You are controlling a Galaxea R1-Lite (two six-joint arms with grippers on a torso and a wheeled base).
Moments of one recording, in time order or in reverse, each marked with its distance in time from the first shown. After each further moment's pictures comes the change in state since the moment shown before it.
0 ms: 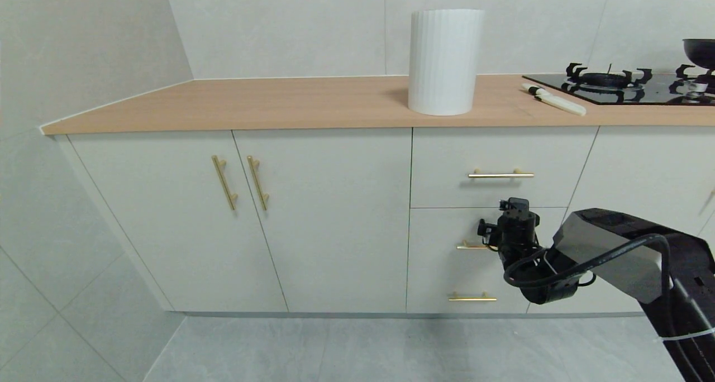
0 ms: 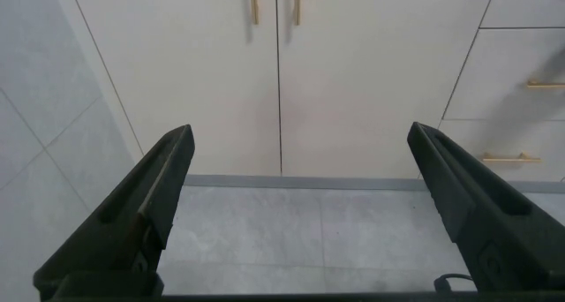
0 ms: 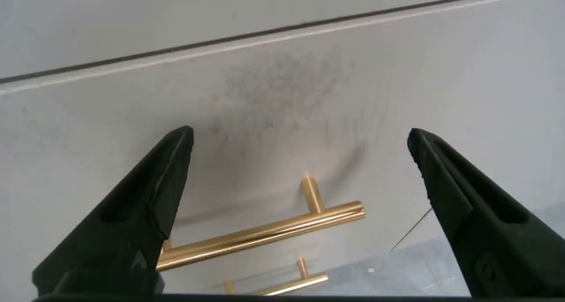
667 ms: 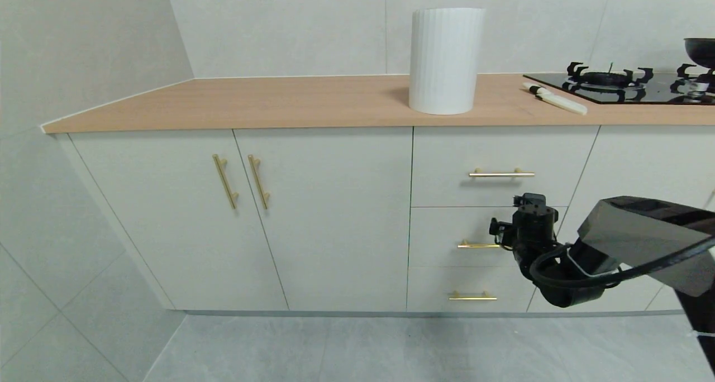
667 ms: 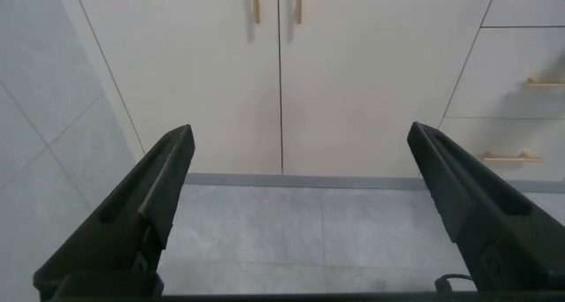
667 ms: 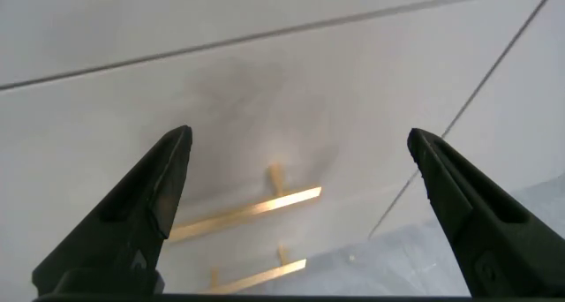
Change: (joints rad) left arm 0.000 0.000 0.000 0.000 0.000 0.000; right arm -0.005 -0.190 0.246 -0.010 -0.017 0.002
